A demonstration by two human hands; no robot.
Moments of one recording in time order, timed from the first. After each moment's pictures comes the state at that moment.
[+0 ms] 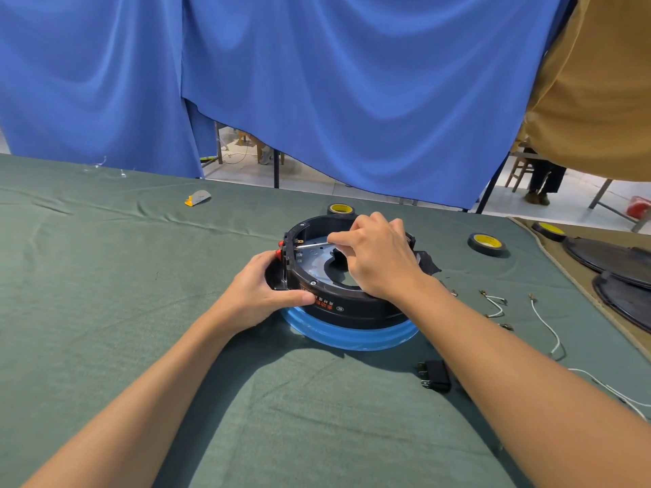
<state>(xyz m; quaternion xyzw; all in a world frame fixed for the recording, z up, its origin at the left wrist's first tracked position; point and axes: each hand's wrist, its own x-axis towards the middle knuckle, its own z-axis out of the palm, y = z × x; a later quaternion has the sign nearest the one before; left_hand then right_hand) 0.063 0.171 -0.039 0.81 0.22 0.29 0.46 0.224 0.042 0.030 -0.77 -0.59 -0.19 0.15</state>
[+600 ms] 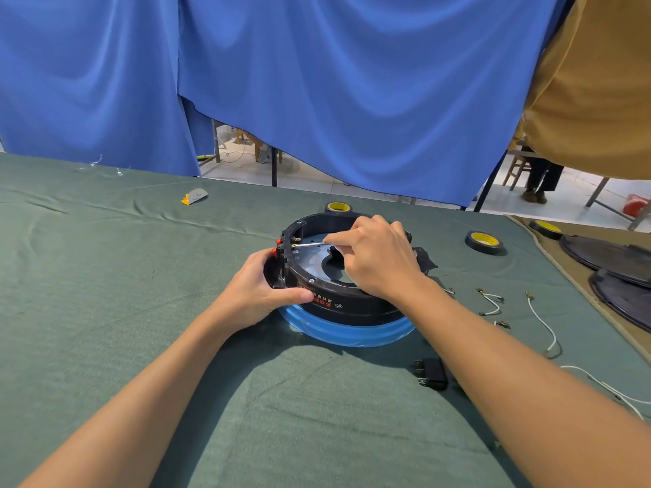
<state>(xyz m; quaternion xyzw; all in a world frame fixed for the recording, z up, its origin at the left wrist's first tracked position) 0.066 0.168 -0.040 0.80 0.23 0.29 0.48 0.225 0.041 0.028 -0.78 -0.57 -0.17 0.19</state>
